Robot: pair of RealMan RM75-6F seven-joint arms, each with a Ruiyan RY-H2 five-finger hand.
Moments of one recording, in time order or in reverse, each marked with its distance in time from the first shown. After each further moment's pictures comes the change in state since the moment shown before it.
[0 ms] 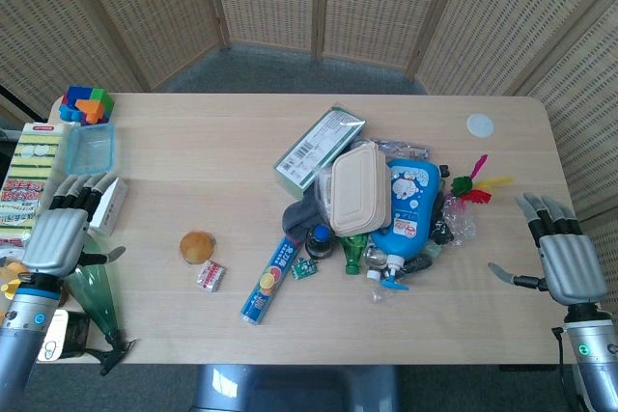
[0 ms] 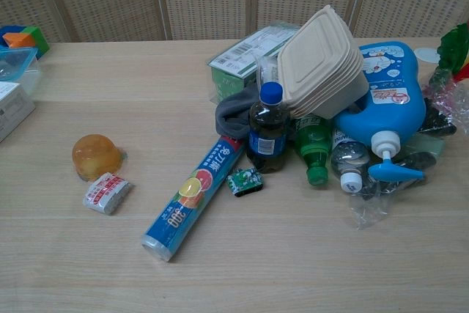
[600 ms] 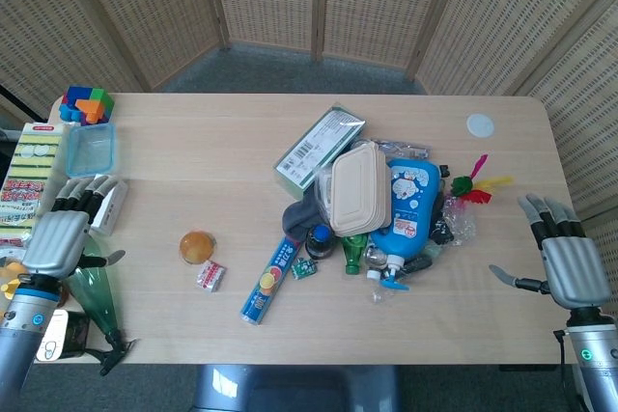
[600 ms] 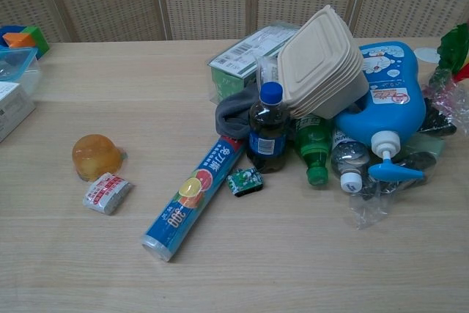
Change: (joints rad) left arm -0.004 0.017 0.013 0.005 0.005 -0.035 -0.023; right arm -0.016 0.015 -0.005 -0.024 -0.014 0.028 -0.007
